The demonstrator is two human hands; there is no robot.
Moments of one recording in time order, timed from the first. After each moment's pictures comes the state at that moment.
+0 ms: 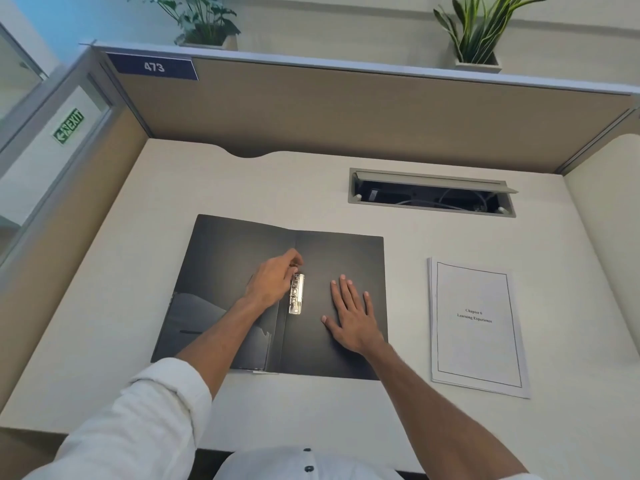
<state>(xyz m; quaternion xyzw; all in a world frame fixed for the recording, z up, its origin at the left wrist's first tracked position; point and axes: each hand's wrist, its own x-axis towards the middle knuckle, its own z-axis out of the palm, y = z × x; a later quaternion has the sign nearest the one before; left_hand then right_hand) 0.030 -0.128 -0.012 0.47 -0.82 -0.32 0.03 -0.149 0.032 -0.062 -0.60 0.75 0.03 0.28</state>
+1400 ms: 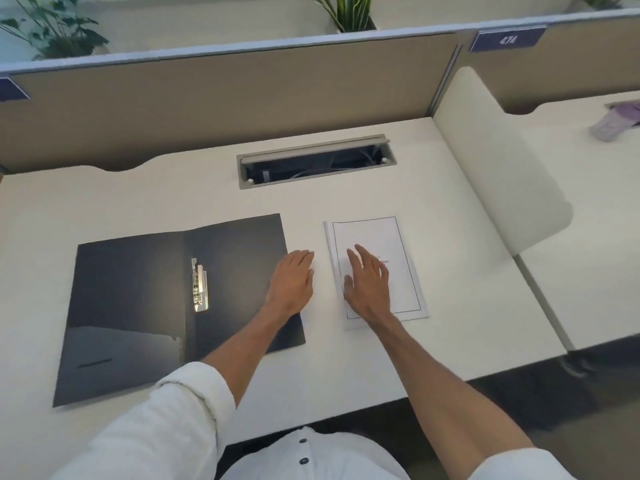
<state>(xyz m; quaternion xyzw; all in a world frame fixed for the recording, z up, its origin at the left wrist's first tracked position) -0.167 0.036 -0.034 0.32 -0.92 -0.20 -0.03 -0.308 0.176 -0.030 -0.41 0.89 -0.09 0.16</state>
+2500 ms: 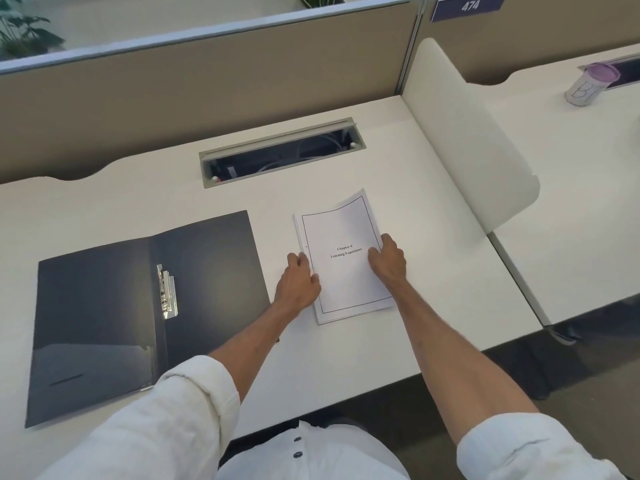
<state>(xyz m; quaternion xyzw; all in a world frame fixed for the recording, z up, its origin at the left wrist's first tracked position) -0.236 0.090 -0.043 0.40 -0.86 -0.29 -0.12 -0.412 0.210 -0.025 -0.10 0.90 -0.29 0.31</state>
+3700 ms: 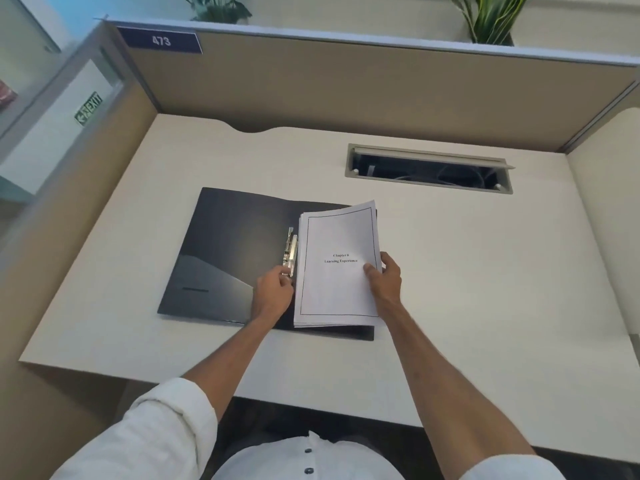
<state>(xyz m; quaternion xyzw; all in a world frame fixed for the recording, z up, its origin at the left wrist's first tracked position) 0.028 0.000 -0.034 0.67 -0.63 -0.37 0.10 -0.196 0.073 -0.015 -0.15 0.78 -0.43 0.43</state>
